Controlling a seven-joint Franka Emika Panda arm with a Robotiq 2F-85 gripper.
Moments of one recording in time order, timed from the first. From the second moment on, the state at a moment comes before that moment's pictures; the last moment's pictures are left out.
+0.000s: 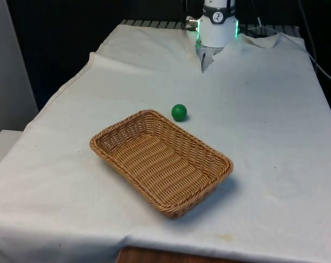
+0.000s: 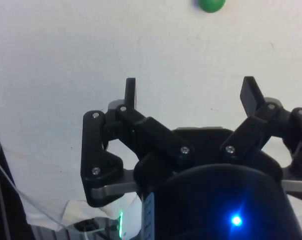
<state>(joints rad) 0.45 -0.05 -0.49 -2.10 -0.02 2.11 -0.08</state>
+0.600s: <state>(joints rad) 0.45 -0.06 -0.54 -2.28 -0.01 2.30 -0.18</state>
